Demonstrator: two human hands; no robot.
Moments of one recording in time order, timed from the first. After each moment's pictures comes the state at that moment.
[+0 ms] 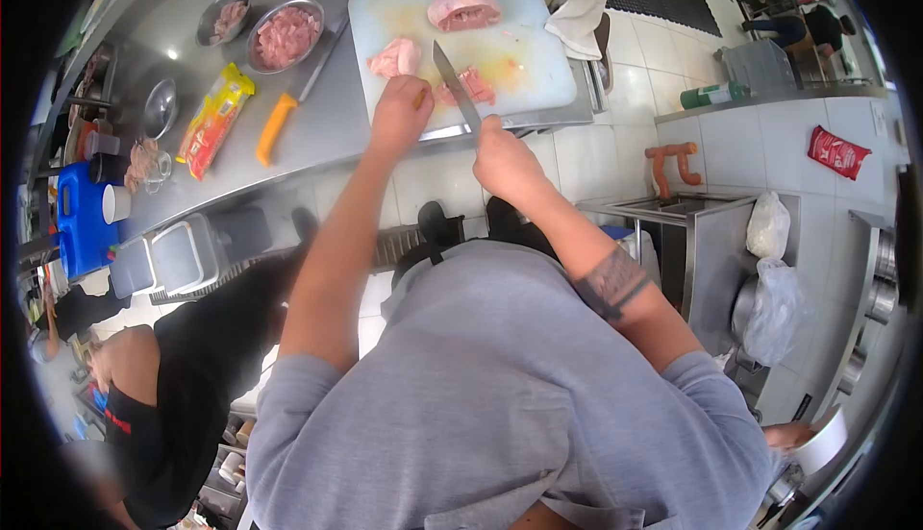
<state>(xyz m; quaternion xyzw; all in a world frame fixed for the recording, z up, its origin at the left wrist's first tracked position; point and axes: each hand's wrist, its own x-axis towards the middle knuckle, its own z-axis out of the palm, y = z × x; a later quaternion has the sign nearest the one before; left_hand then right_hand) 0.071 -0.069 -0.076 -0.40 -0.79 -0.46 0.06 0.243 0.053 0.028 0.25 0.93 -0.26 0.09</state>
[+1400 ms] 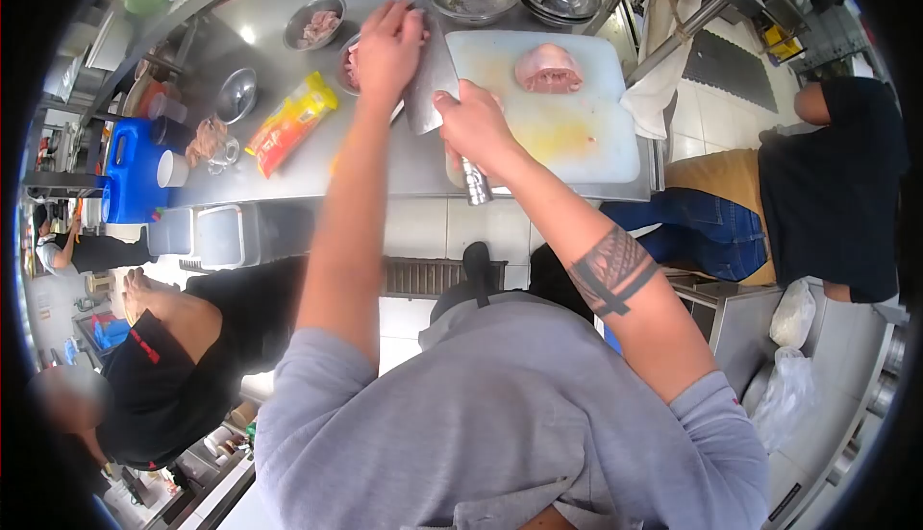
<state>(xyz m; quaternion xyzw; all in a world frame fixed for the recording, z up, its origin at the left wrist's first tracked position) -0.099 -0.101 0.059 -0.26 -0.82 -0.44 0.25 0.077 -0.004 0.106 0.18 0.72 -0.67 0.03</state>
